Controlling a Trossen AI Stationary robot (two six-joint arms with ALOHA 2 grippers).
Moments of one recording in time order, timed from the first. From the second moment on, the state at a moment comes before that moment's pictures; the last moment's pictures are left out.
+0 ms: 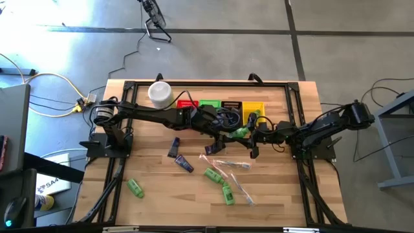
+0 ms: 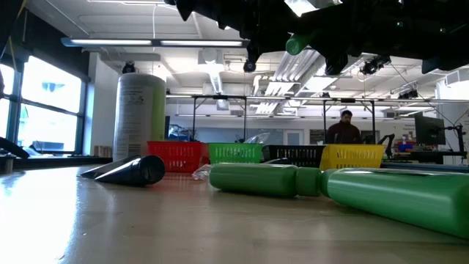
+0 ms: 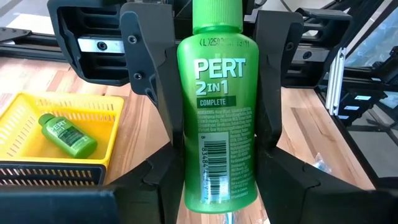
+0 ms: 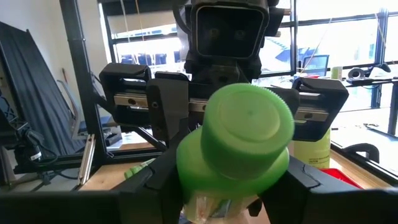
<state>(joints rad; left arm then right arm) 0.04 1.77 1.40 0.00 0.15 -0.11 0.10 1.28 0.28 1.19 0.10 0.08</state>
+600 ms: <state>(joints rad) 0.04 1.77 1.40 0.00 0.14 -0.11 0.10 1.28 0.28 1.19 0.10 0.08</state>
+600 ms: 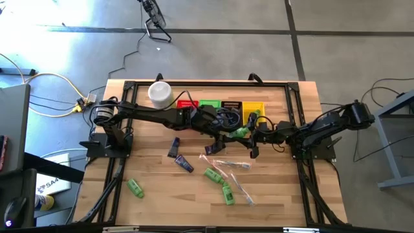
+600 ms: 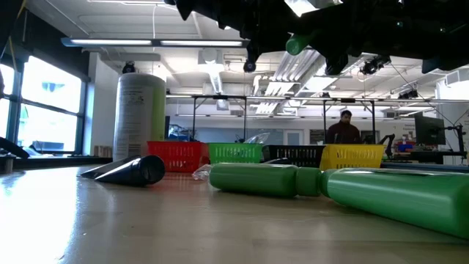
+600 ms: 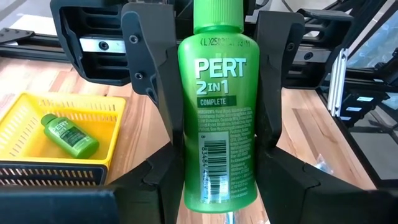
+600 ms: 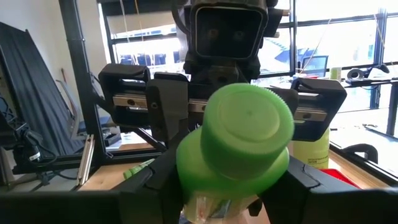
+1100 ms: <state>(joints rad) 0.04 1.77 1.40 0.01 0.12 -0.10 0.10 1.28 0.28 1.18 0.11 0.08</state>
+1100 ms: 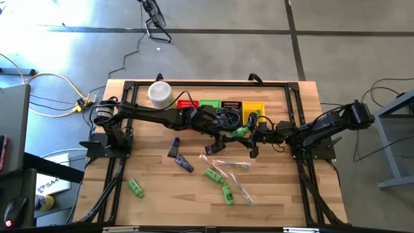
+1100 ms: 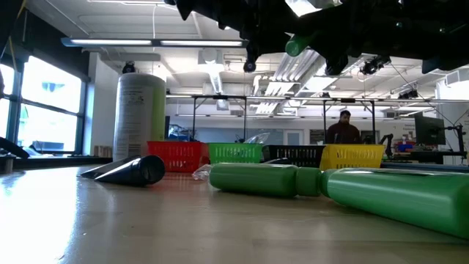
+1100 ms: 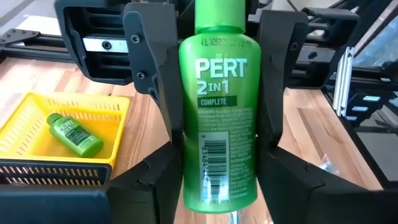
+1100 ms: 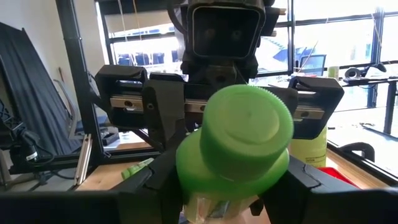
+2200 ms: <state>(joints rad) 0.04 1.77 1.36 0.06 0.11 -0.03 0.10 1.28 0.28 1.17 0.13 0.08</state>
